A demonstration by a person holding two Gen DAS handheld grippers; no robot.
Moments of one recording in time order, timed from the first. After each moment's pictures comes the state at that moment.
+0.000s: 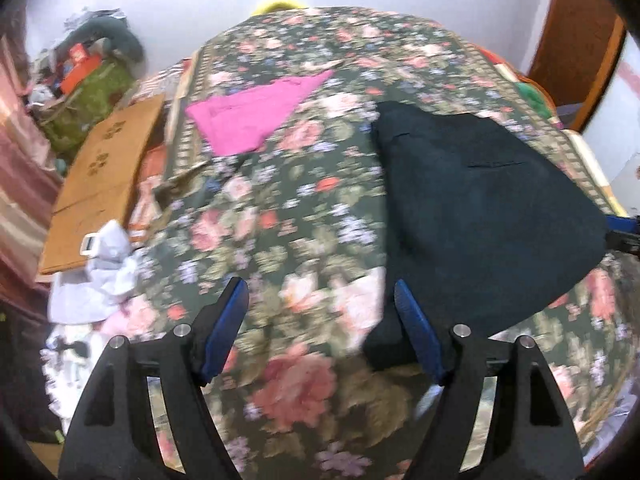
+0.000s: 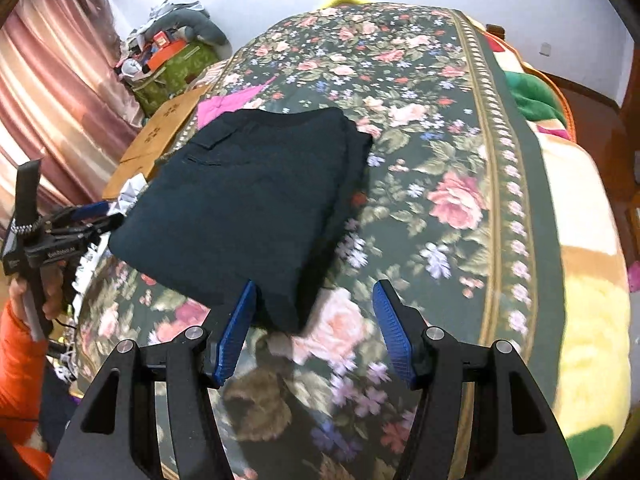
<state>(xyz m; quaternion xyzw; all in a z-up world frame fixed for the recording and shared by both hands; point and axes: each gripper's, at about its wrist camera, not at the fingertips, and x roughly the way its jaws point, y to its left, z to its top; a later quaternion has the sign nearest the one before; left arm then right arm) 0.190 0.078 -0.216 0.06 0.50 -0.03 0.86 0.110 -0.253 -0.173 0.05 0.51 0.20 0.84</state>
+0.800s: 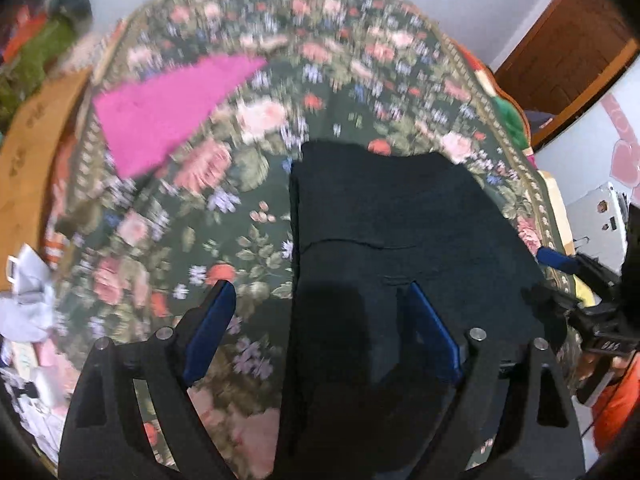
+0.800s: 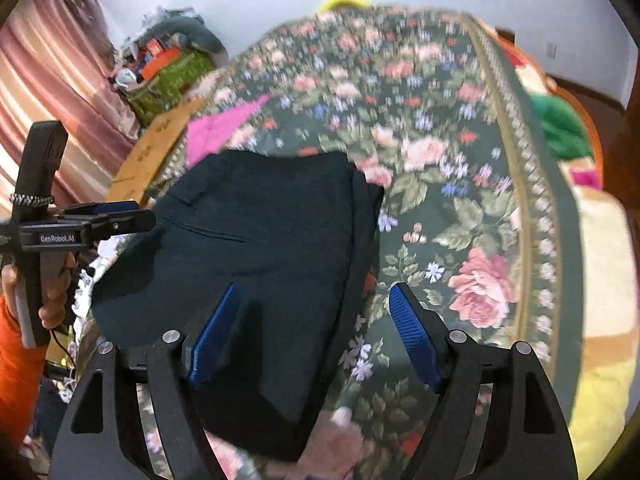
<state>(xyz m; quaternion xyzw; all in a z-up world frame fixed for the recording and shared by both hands) 0.314 0.030 -0.234 -0.04 0.59 -0.13 0.80 0.196 -0.231 -0.193 0.07 0.53 0.20 0.82</state>
